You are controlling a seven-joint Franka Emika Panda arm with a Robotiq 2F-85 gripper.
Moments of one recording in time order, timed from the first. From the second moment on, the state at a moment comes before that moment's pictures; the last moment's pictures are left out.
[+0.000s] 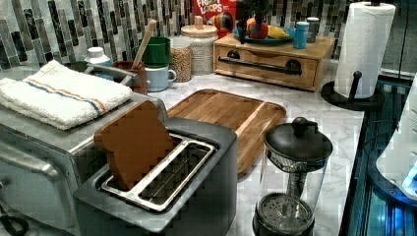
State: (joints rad) arm -0.31 0.20 -0.18 -2.03 -0.06 0.71 -1.08
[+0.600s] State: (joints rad) arm -0.31 0.25 -0.16 -2.06 -0.06 0.86 -1.08
